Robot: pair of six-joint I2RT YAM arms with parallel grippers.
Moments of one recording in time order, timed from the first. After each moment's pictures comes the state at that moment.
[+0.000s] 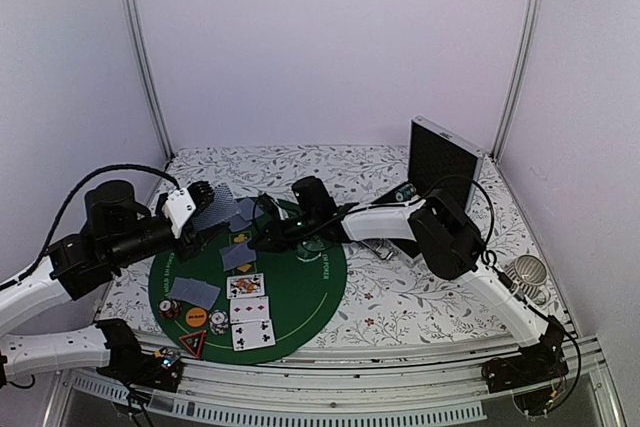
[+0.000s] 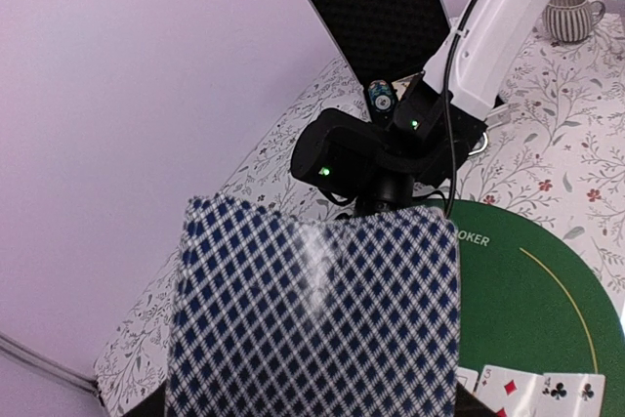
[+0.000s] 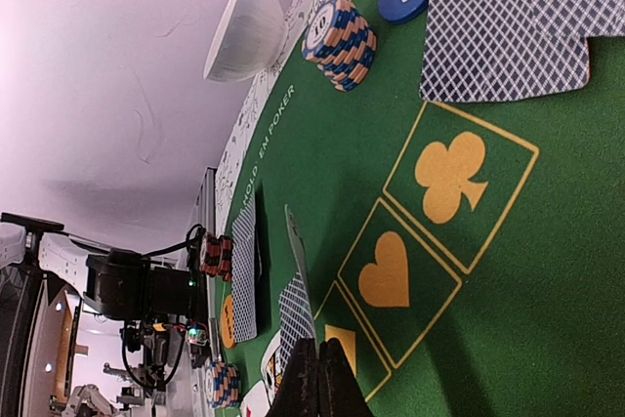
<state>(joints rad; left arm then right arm) -0.75 0.68 0.60 -0.18 -0.01 0.50 0.89 2.71 2.10 0.14 -0.82 0.77</state>
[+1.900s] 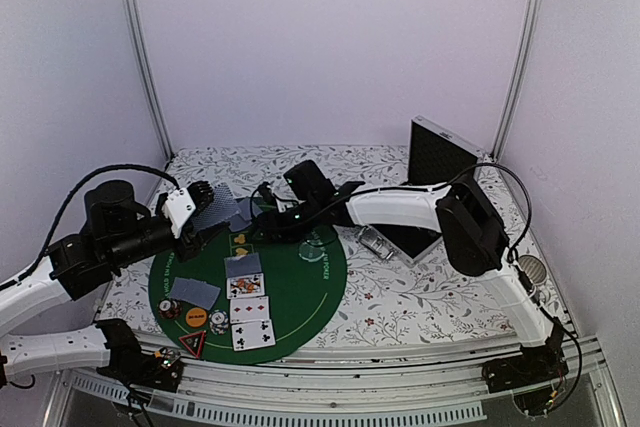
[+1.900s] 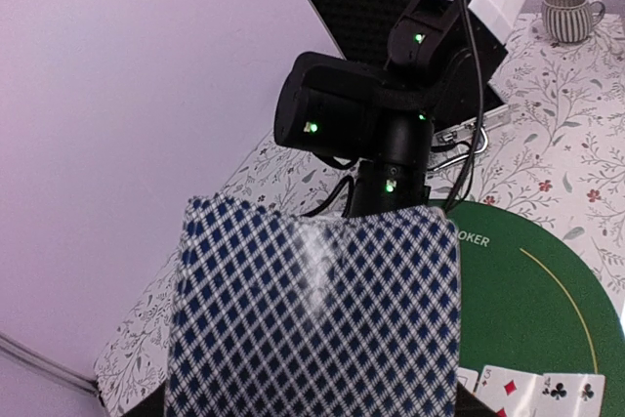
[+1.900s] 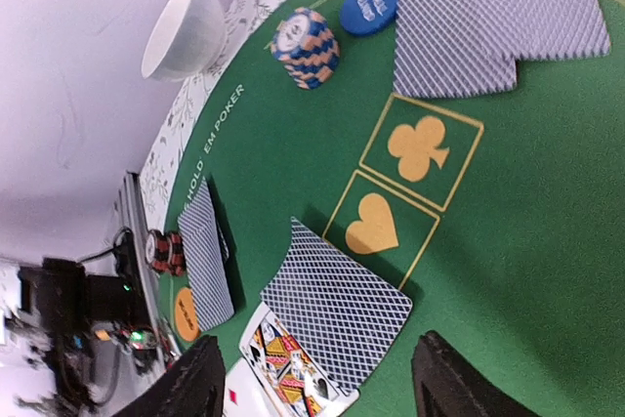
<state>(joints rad) -0.75 0.68 0.60 -0.18 -0.01 0.50 0.94 2.50 2.02 -0.20 -0.52 0.57</state>
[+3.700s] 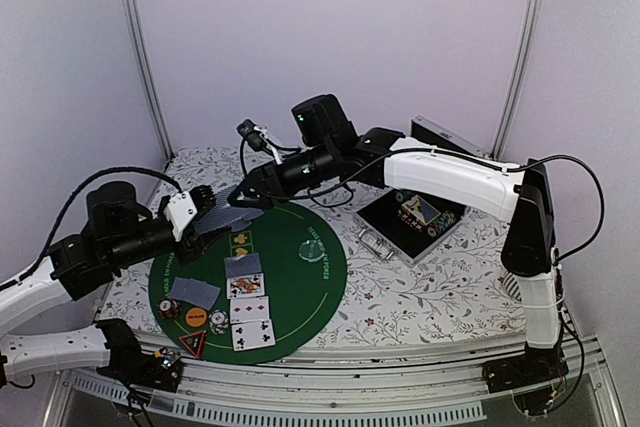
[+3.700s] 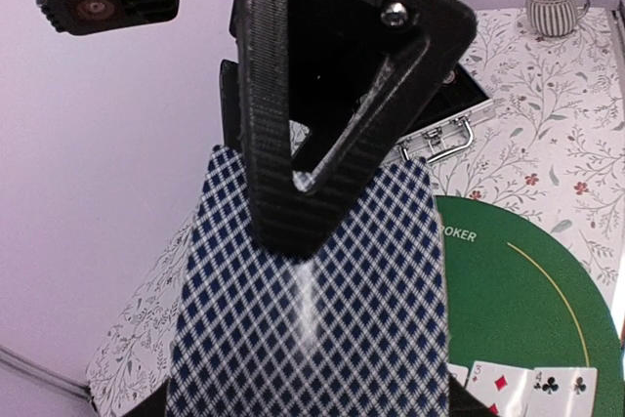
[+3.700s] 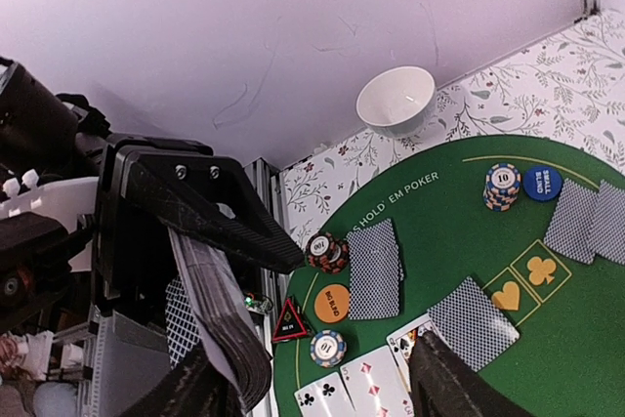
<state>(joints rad) -0.75 0.68 0.59 -0.19 0.02 0.51 0.99 2.14 2.04 -0.35 -0.60 0.28</state>
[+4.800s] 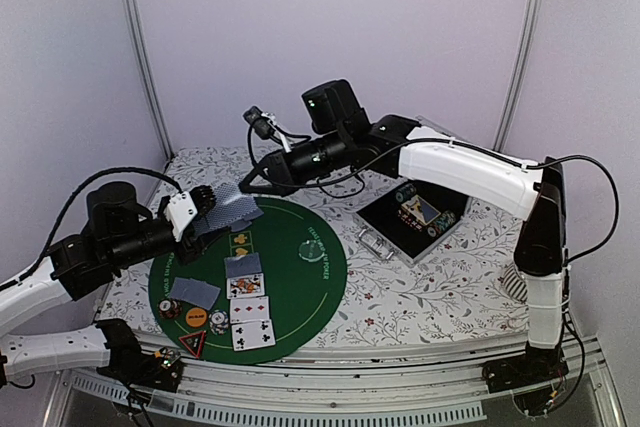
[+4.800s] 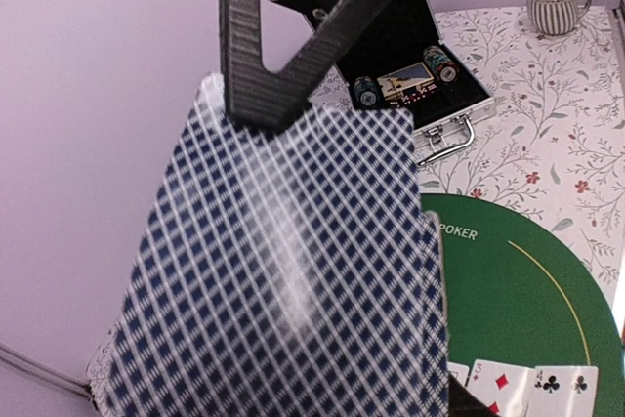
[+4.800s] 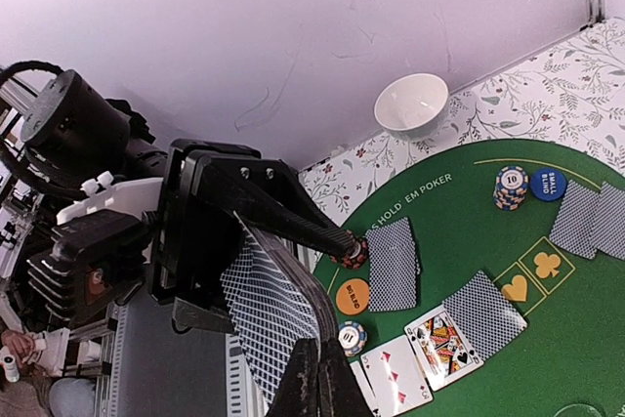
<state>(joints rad) -0.75 0.68 0.59 -0.19 0.02 0.51 0.99 2.08 2.04 -0.41 -0.64 0.28</state>
